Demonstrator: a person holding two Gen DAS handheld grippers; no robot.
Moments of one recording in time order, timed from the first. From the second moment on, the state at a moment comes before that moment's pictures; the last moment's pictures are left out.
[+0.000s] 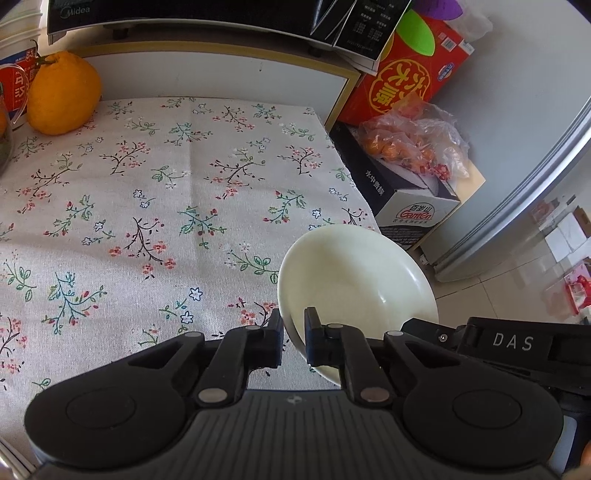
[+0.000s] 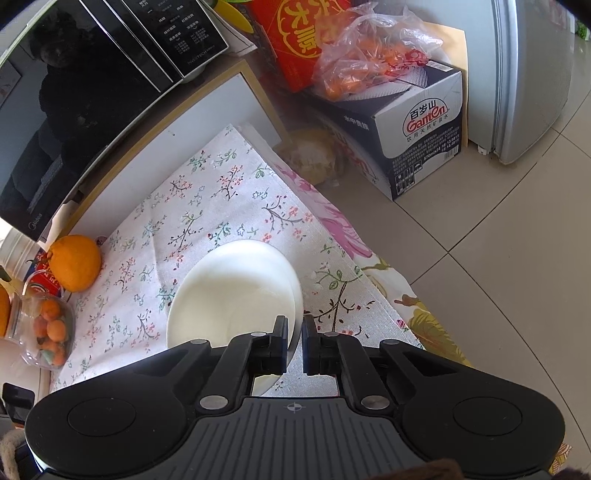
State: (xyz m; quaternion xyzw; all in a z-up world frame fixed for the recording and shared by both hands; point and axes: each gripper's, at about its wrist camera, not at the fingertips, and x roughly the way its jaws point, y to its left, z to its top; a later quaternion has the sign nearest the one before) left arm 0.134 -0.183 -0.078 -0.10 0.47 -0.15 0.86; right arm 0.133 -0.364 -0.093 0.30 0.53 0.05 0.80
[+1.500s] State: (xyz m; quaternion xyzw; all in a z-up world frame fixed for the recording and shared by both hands) left arm 0.059 -0.108 -0.028 -0.13 0.44 -0.13 0.88; right arm 0.076 -0.307 -0.025 0.19 0.47 0.19 0.84
